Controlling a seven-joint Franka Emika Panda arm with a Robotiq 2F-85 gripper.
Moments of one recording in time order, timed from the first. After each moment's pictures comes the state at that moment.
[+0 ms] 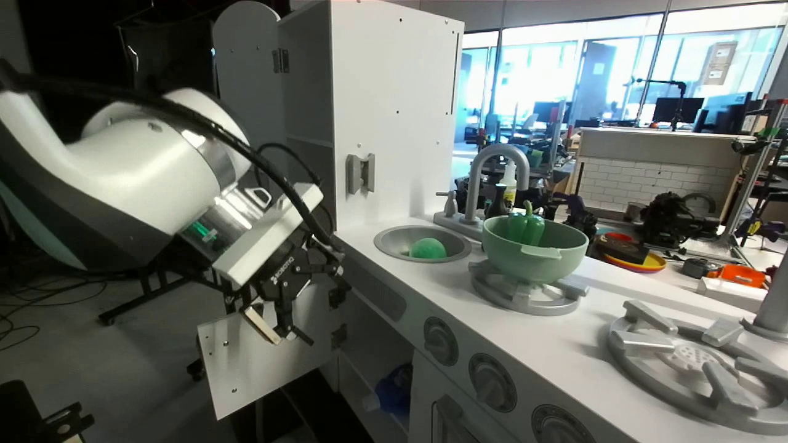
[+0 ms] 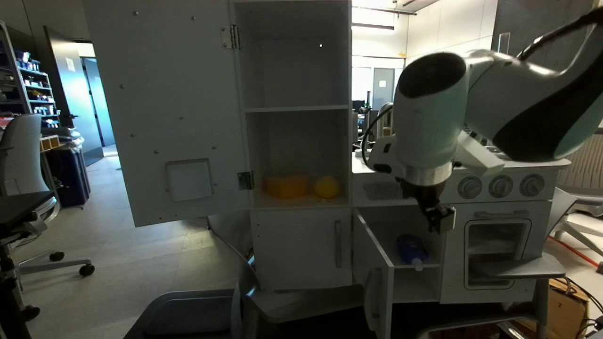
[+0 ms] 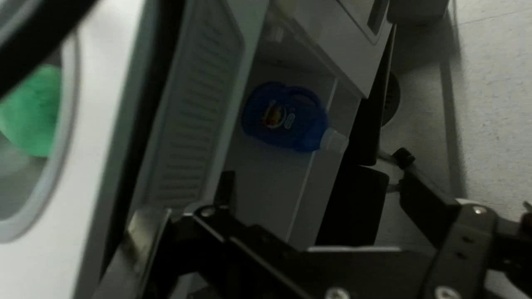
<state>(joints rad) 0.00 0.57 0.15 -2.10 -1.63 2.55 0.09</state>
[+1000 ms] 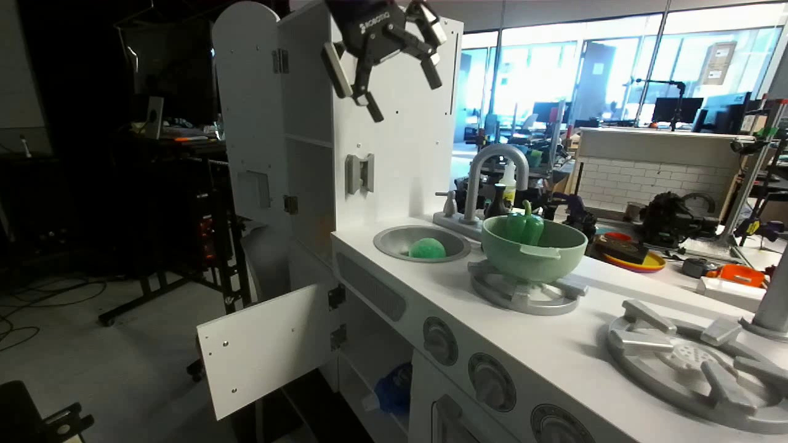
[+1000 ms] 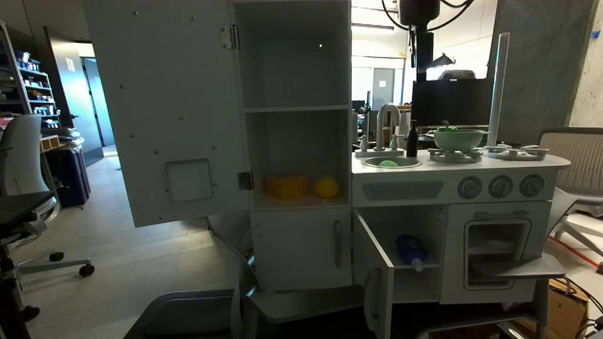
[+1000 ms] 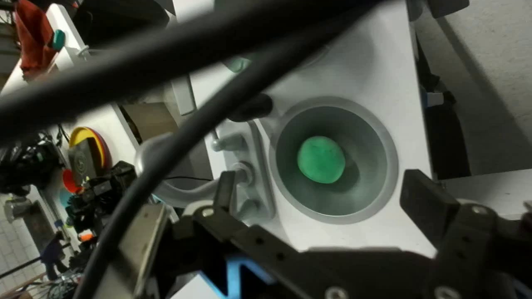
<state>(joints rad) -0.07 0.31 0.16 -1.69 -0.59 2.25 -0.62</state>
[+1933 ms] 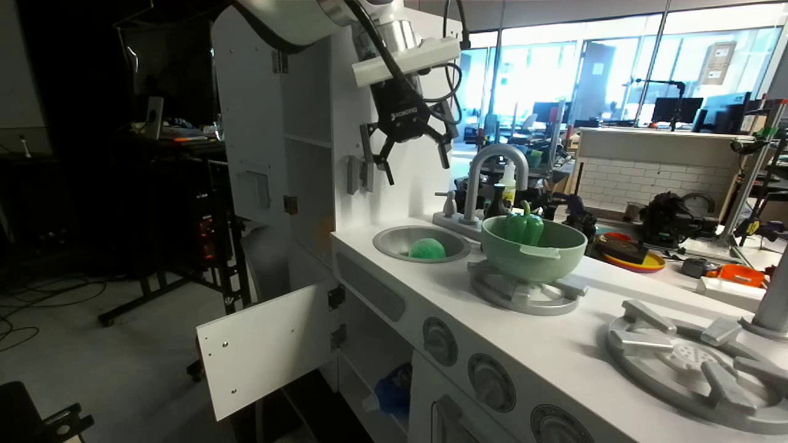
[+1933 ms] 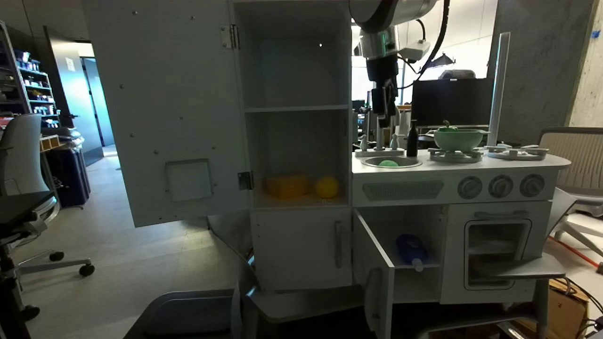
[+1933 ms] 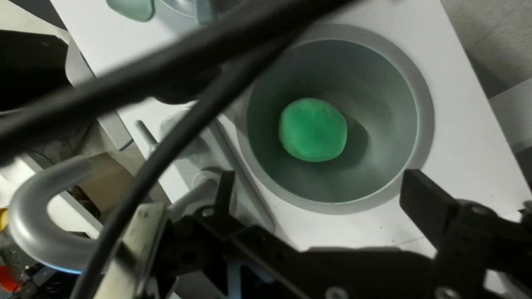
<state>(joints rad) 0.04 0.82 0.06 -1.08 -0.38 1.98 -0.50</state>
